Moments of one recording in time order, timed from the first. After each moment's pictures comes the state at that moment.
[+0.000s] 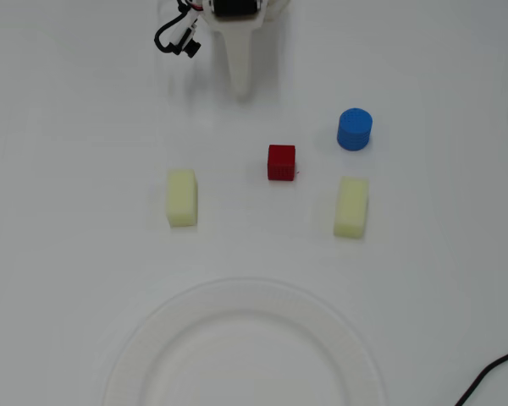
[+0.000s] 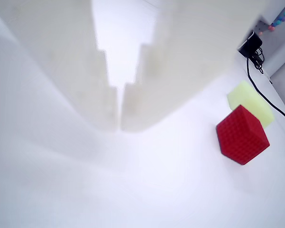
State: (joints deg) arm 2.3 196.8 184.7 70.8 -1.5
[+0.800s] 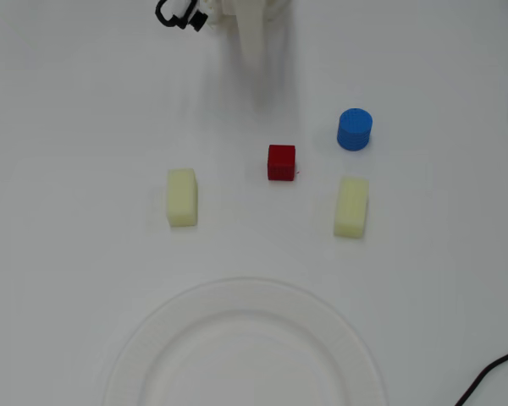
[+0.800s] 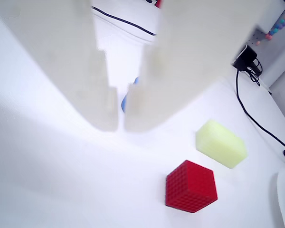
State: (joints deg) arm -3.7 162.6 151.2 67.8 2.0
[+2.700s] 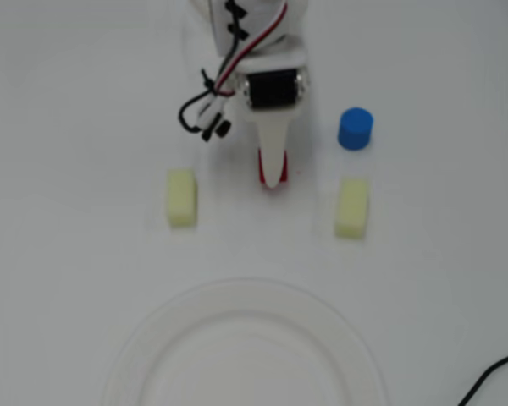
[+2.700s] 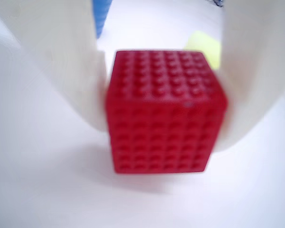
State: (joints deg) arm -5.4 116.0 137.8 31.6 3.1
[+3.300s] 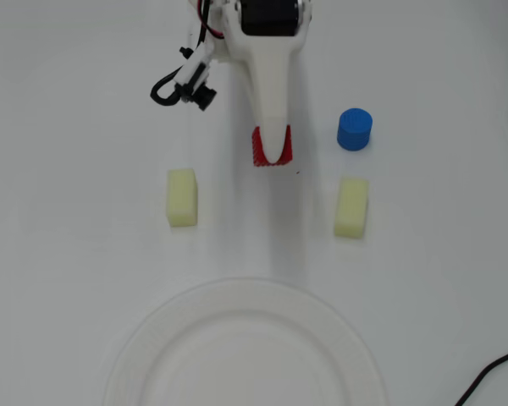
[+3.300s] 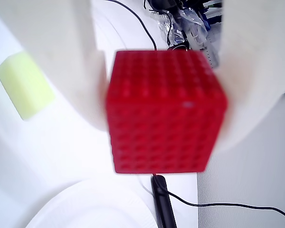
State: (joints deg) arm -2.9 127.7 140.6 7.4 -6.7
